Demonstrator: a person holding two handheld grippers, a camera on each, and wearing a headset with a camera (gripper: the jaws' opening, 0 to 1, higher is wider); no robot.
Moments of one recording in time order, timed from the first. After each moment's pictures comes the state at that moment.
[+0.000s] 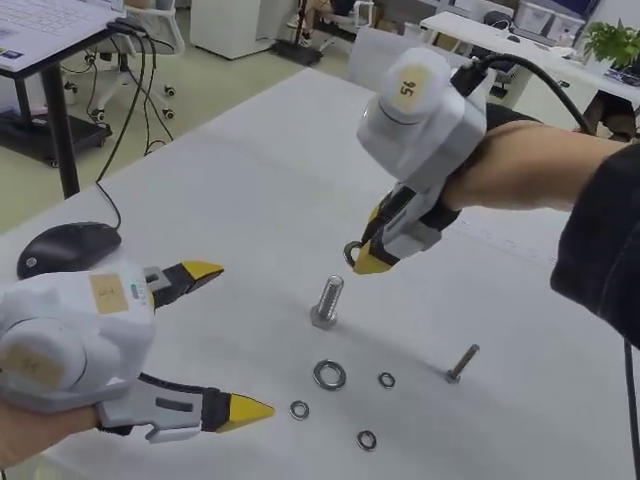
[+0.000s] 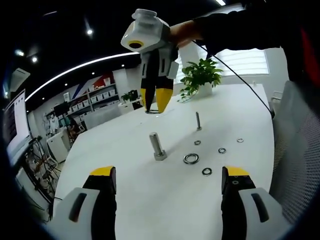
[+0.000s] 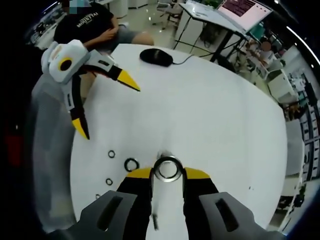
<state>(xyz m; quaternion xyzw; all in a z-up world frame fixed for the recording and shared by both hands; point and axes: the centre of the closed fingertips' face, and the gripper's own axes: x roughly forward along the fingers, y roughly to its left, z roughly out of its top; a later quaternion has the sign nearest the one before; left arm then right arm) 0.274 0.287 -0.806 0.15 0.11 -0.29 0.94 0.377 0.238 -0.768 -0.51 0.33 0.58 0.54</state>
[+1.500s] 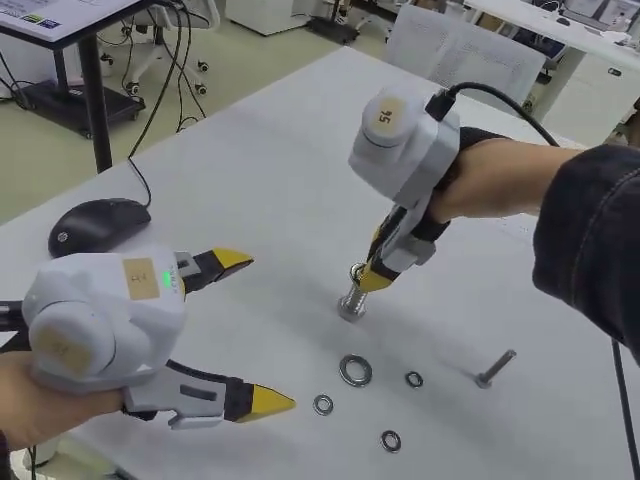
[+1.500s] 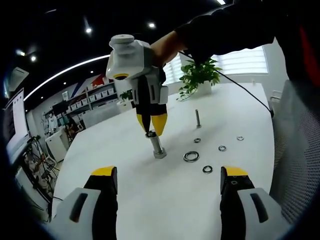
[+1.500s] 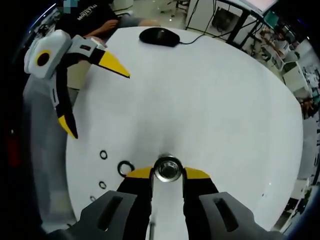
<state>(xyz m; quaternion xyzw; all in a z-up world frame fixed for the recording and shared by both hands) 0.279 0.286 -0.808 0.15 0.12 -0.30 0.93 0.381 0.247 -0.819 -0.52 0.39 0.59 0.49</state>
